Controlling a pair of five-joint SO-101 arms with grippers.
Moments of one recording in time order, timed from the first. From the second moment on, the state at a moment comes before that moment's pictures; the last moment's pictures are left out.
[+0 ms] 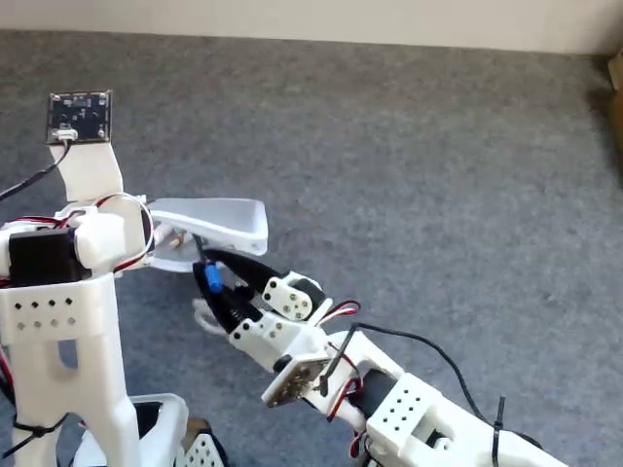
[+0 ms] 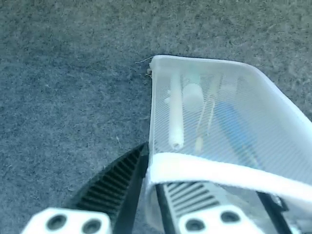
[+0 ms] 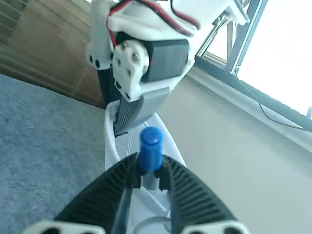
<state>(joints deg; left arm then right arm) -11.1 -34.2 15.9 90.0 6.5 -54.6 -55.8 88.0 -37.4 34.2</state>
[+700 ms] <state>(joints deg) -11.4 -34.2 17.9 87.2 6.5 -59.9 -83.7 88.0 -3.0 34.3</state>
